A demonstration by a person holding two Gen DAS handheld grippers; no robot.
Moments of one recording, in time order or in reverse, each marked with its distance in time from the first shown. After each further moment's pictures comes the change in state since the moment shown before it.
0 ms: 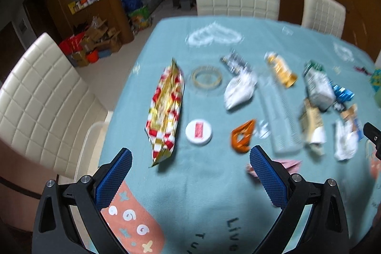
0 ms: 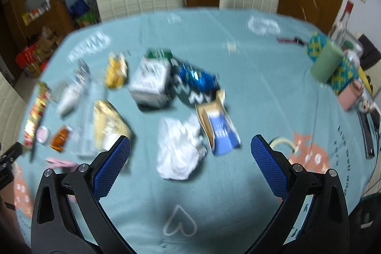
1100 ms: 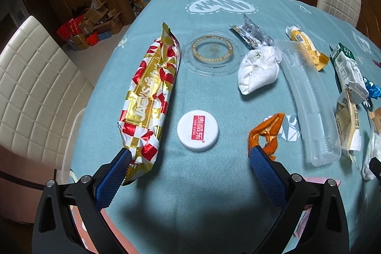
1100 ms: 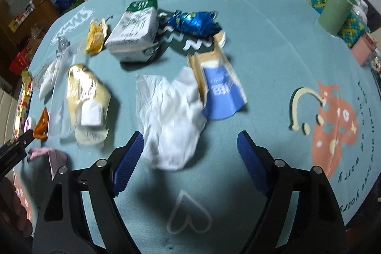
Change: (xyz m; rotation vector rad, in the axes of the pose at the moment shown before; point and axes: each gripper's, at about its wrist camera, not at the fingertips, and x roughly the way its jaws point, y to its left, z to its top) left arm 0.067 -0.010 0.010 -0.022 0.104 0.001; right arm 0.044 -0.005 -0.033 0.111 0.156 0.047
